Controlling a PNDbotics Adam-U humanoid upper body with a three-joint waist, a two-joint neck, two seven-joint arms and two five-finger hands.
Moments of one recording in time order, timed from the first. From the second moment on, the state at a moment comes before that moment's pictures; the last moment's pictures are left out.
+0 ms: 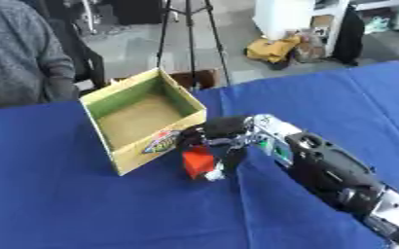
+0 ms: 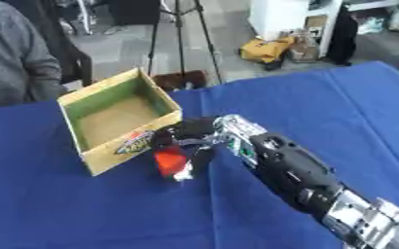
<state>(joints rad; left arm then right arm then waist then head) -0.20 0.09 -0.10 -1.71 0.14 -0.19 0.02 -0.69 -0.68 0.36 -1.13 0.78 -0.70 0.31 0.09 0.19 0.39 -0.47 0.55</state>
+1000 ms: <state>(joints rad) -0.20 0.09 -0.10 -1.71 0.14 -0.19 0.02 -0.67 -0.68 0.36 -1.13 0.83 -0.72 0.29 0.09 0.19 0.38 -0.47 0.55</state>
